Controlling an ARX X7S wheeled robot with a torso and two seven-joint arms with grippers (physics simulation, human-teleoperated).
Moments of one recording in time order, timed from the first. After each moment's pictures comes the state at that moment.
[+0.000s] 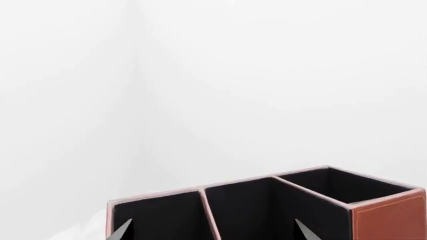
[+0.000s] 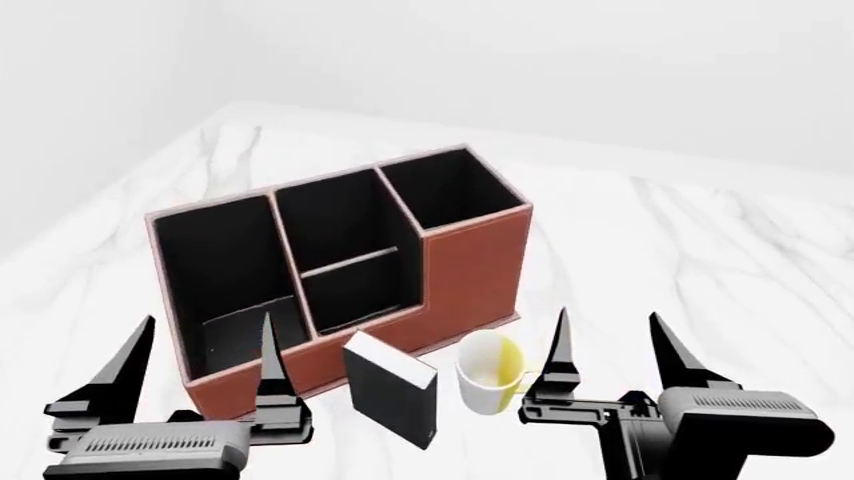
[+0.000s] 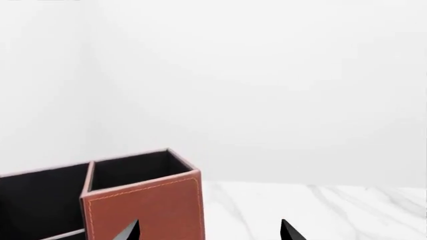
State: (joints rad) left arm 0.20 -0.25 0.10 0.67 -0.10 -0.13 -0.28; right arm -0.10 0.24 -0.14 -0.56 0.24 0.18 0.29
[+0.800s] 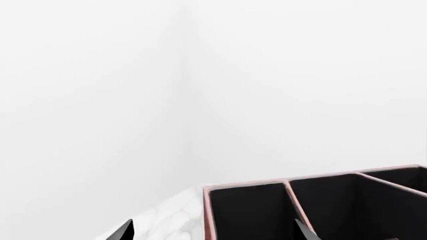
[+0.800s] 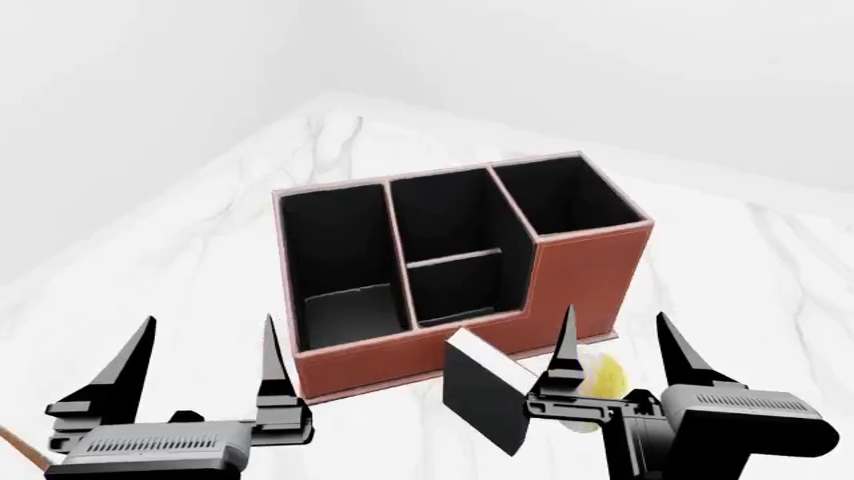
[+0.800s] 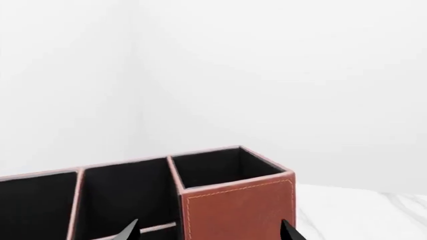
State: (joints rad) left arm 0.20 -0.28 0.12 0.67 -0.12 -0.13 -0.30; right arm -0.09 0.26 -0.16 -0.56 0.25 0.18 0.34
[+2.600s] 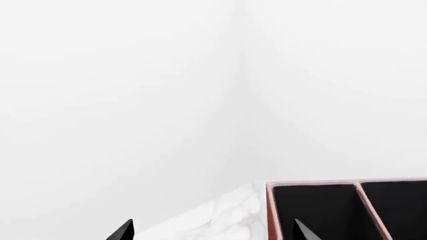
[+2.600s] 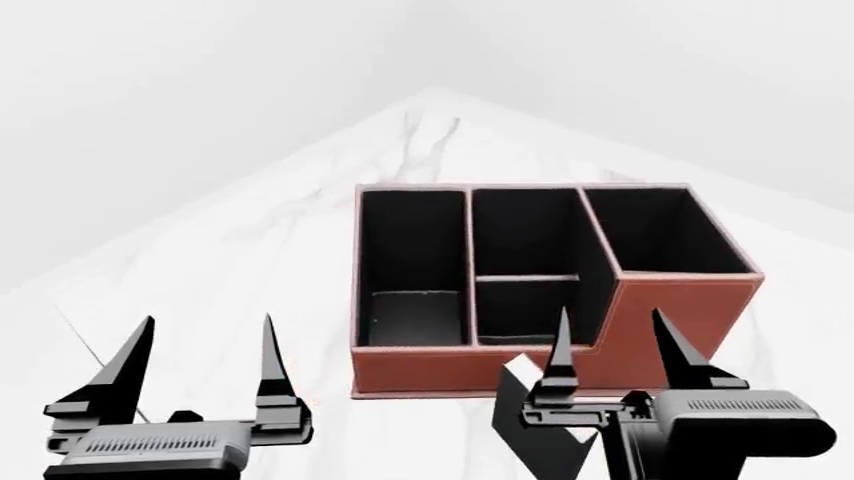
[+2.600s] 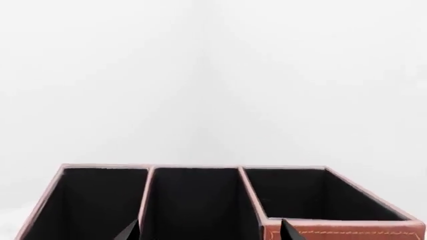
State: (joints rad) left arm 0.19 -0.32 0.15 0.67 -0.14 -0.13 -0.36; right arm -0.09 0.34 -0.21 -0.57 0.23 0.16 0.36
